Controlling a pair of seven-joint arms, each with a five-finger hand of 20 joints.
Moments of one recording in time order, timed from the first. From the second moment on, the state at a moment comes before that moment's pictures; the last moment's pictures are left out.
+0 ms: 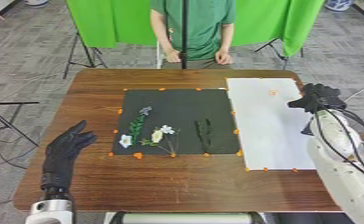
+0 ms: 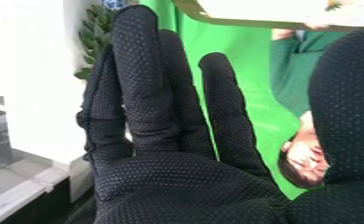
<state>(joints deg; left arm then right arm) 128.9 -72.9 -96.3 -118.0 64.2 11.5 17.5 -81.4 -54.4 80.6 -84.8 -148.8 -3.6 22.9</state>
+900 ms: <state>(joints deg) 128.6 -73.0 -95.8 -117.9 64.2 11.5 17.6 -73.9 -57.9 75.9 -73.1 -151.5 -0.3 19.9</state>
